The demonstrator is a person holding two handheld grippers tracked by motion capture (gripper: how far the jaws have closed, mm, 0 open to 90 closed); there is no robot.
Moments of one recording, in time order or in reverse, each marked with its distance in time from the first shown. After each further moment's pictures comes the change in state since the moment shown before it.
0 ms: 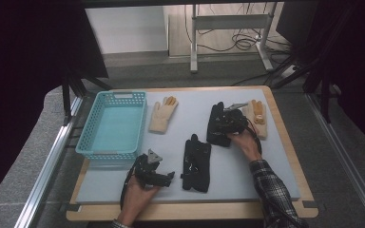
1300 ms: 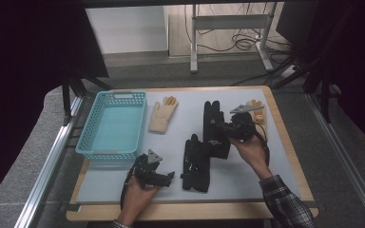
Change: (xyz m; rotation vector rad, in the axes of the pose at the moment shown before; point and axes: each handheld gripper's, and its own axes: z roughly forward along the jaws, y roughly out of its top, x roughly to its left) left arm 0.000 0.000 0.000 0.002 0.000 0.001; right arm 0.058 0.013 -0.111 -0.142 0.171 0.068
